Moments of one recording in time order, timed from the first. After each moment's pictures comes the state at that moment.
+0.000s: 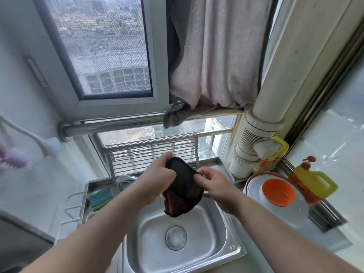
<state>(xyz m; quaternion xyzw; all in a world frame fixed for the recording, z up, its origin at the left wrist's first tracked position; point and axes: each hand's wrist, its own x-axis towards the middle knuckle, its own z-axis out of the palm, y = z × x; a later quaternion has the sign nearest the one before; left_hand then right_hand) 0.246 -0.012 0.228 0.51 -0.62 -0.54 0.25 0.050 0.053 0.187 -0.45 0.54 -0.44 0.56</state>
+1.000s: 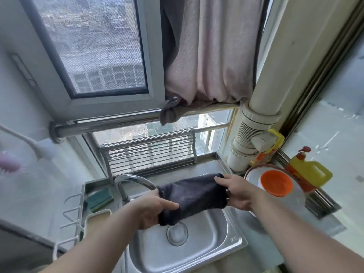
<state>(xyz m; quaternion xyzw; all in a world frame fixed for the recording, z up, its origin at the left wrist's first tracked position) 0.276 0.003 0.145 0.52 -0.39 -0.75 0.11 -0.011 0.055 0.134 -0.21 0.62 -0.42 0.63</state>
